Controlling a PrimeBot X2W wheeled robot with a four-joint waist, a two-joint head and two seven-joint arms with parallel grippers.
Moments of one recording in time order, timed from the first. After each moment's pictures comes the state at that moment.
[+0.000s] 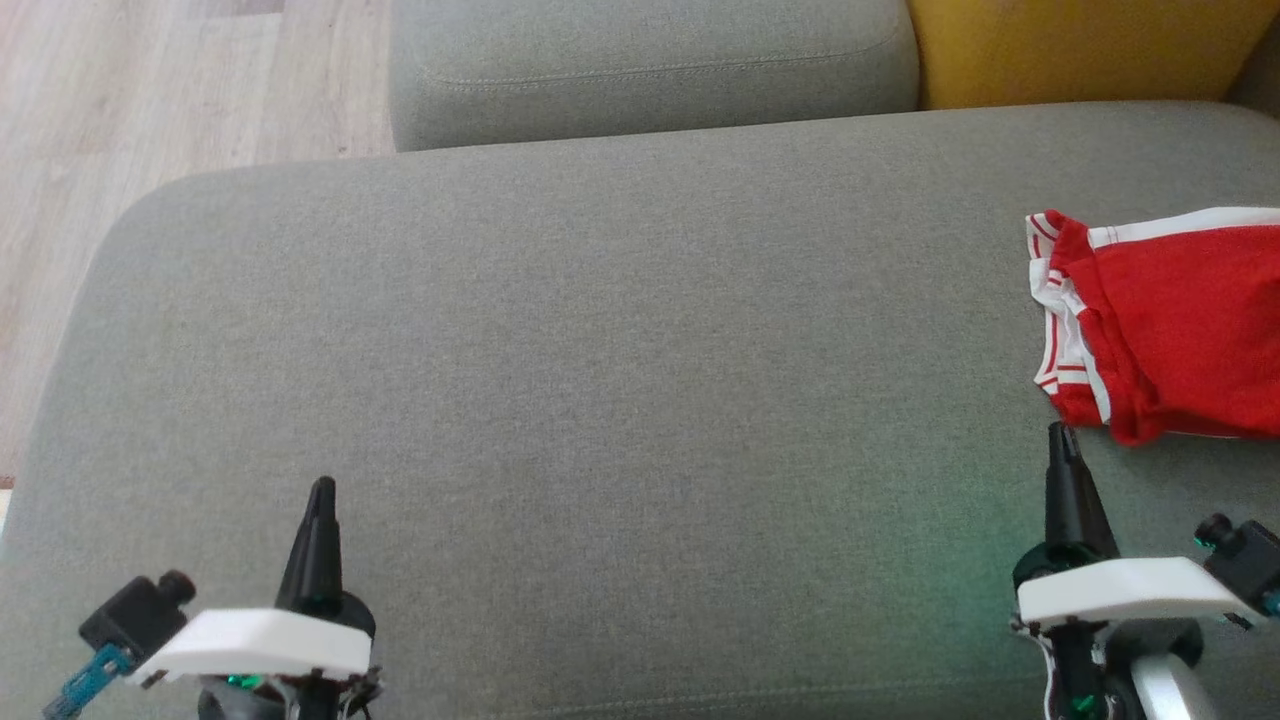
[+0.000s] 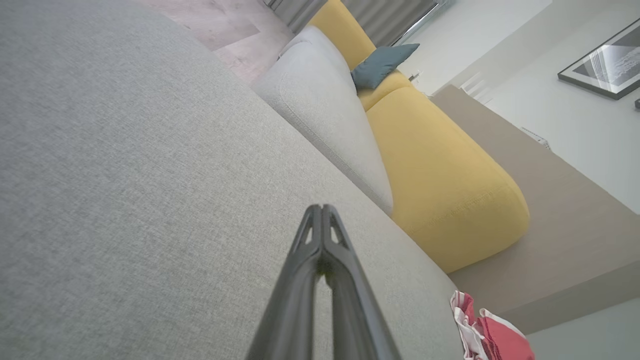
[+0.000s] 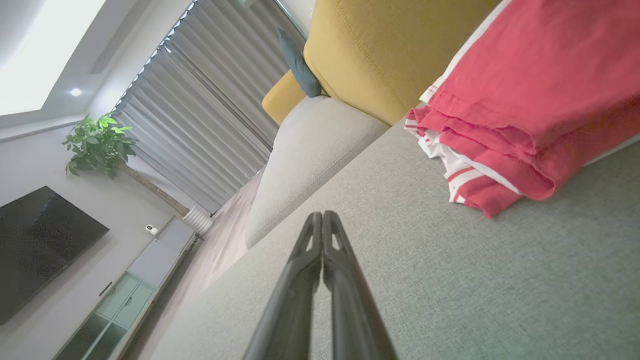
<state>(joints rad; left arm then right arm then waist) 0.07 0.05 -0.08 0.17 -0.87 -0.06 -0.13 -0.01 -0.05 0.02 0.26 0.76 0.13 -0.14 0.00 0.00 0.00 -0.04</state>
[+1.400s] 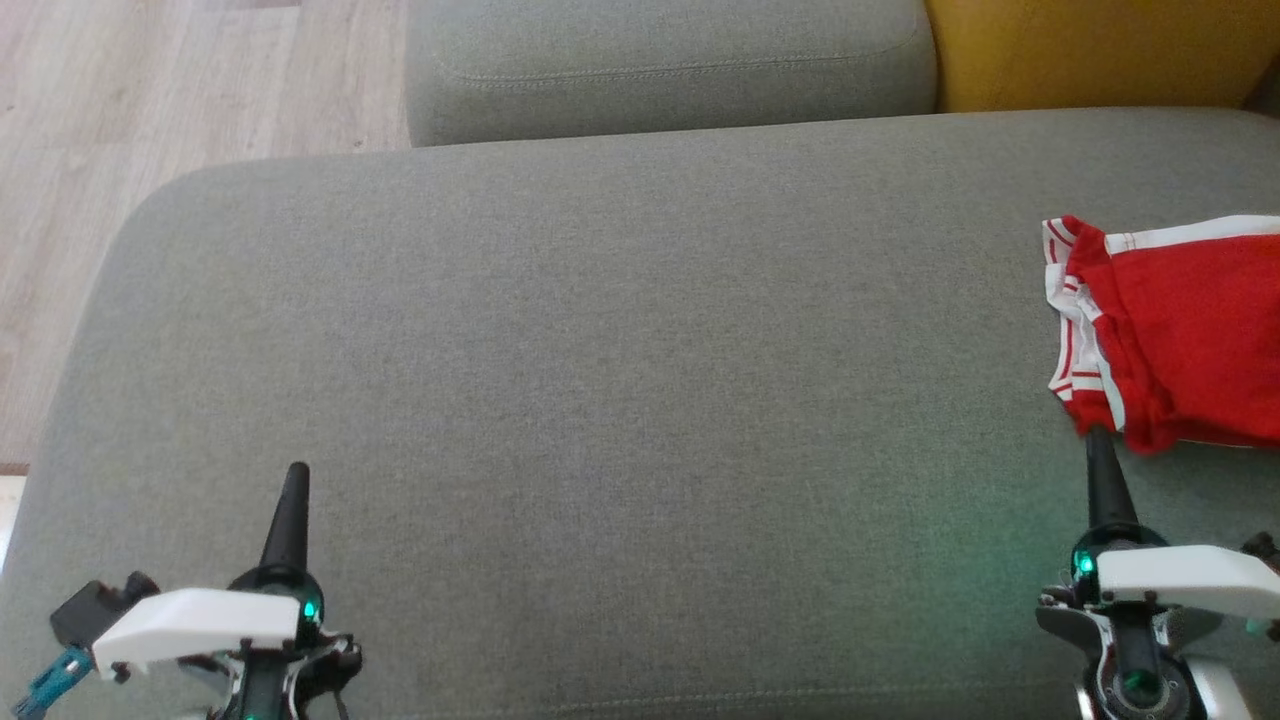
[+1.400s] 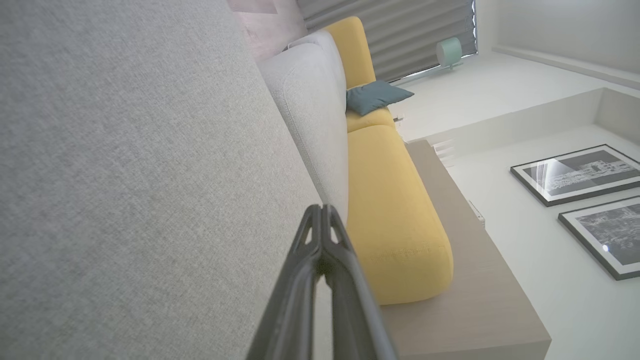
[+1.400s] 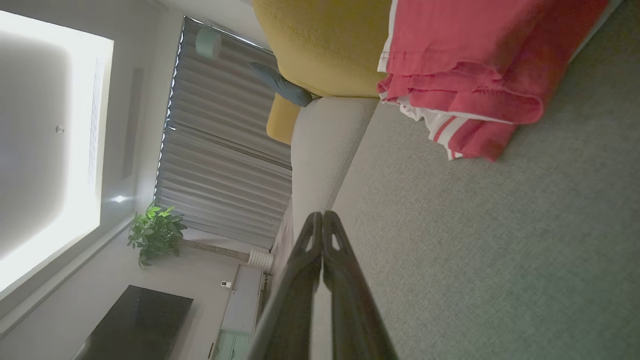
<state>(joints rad) 0.01 0.05 -0.01 0.23 -1.28 -0.10 -0.02 -0.03 -0.05 -0.04 0.27 1.23 0.13 -0.02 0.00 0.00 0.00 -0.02</state>
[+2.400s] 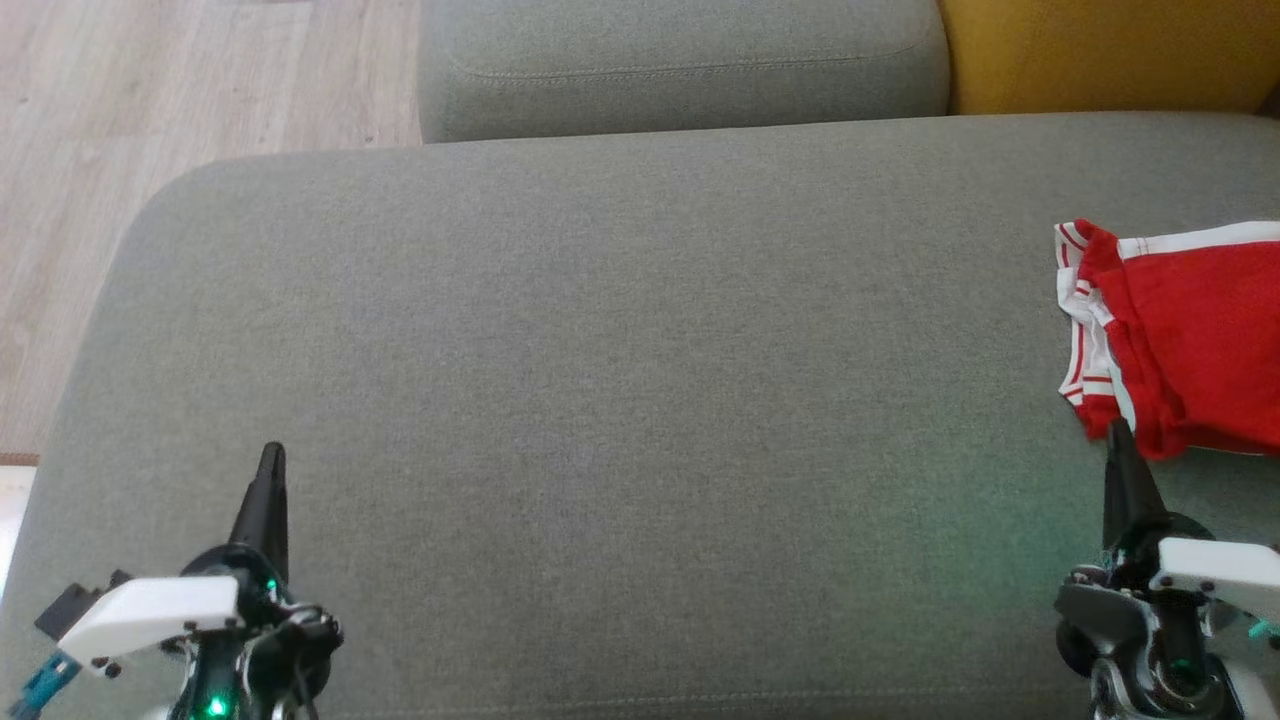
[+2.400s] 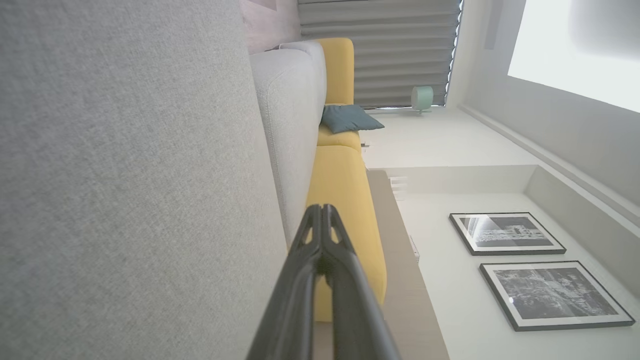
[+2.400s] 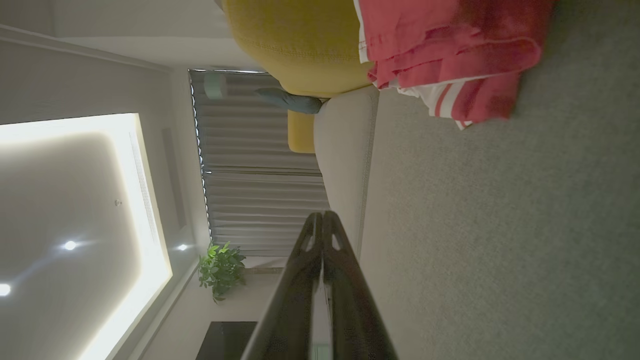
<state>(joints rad) -0.04 0.05 0.04 0.26 -1.57 -0.12 0.07 -0.05 -0.06 -0.09 0.27 1.56 0.13 0.06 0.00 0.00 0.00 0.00</state>
